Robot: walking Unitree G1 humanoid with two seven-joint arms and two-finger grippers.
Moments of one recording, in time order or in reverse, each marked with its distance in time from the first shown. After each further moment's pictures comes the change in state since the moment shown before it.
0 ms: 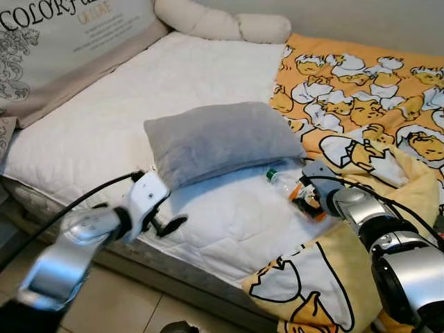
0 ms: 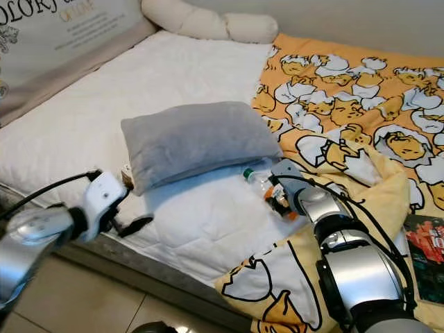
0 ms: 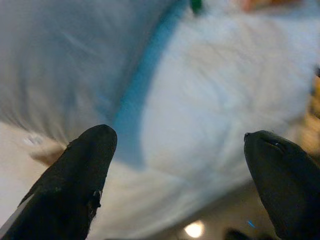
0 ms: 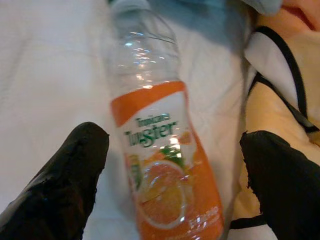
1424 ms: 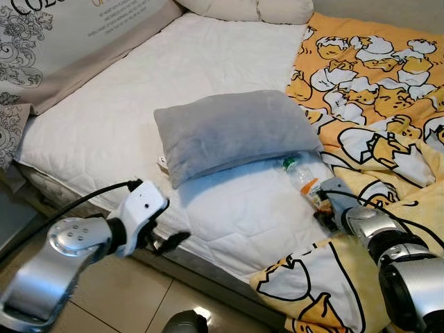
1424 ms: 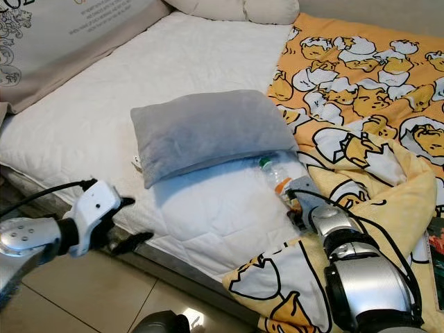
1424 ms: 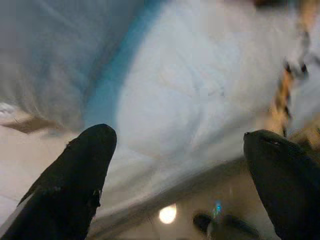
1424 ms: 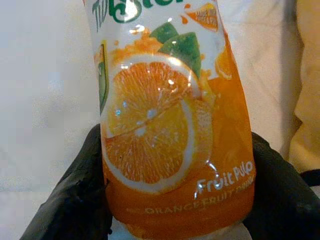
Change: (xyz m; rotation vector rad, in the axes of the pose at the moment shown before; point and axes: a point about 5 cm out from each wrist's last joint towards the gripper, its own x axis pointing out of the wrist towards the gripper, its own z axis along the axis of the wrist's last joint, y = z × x) left arm -0.011 -0.018 0.013 -0.069 -0.067 -0.026; right arm -0.003 -0.006 -0.044 0.180 0.118 -0.092
